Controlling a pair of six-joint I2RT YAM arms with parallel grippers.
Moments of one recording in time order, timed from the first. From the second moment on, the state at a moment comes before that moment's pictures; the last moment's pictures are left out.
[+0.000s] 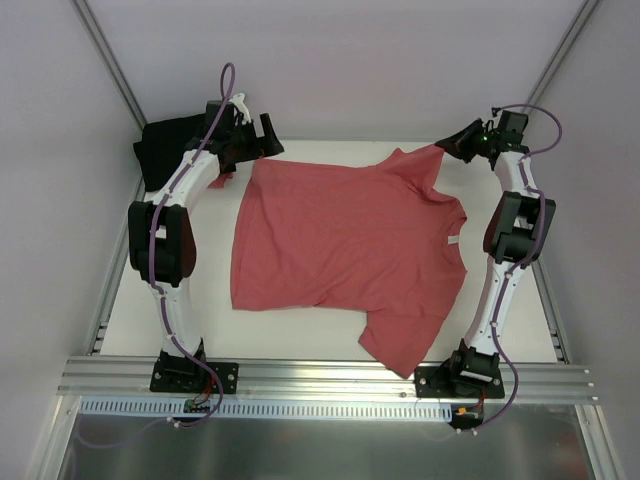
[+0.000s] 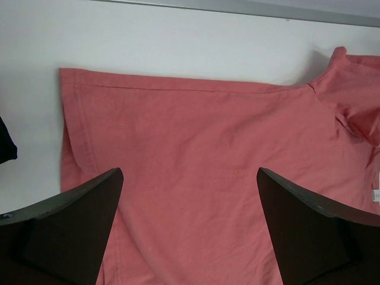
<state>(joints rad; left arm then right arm) -0.15 2.01 1.74 -0.31 0.30 -0.35 -0.21 2.40 2.11 -0.30 -0.74 0.77</state>
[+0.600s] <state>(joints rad) -0.14 2.16 1.86 -0.35 0.33 -0.36 -0.22 2.31 2.03 -0.34 -0.80 0.72</state>
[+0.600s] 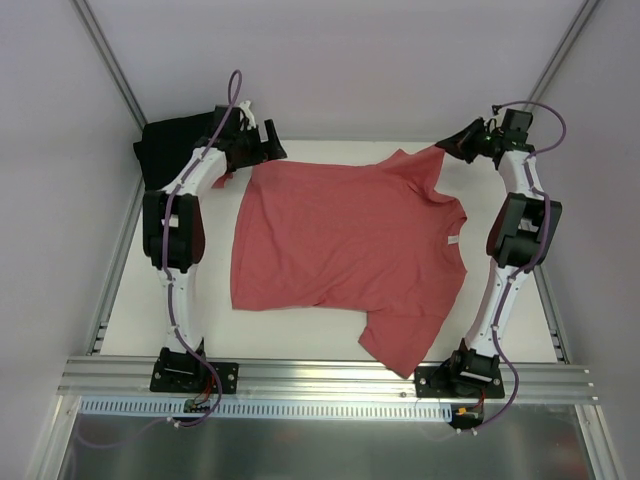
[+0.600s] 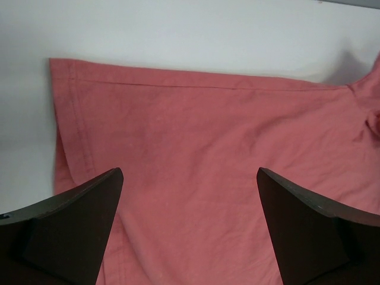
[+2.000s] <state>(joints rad) -0.04 2.58 2.31 -0.48 0.27 -0.27 -0.22 2.20 1.91 -0.44 -0.78 0.66</state>
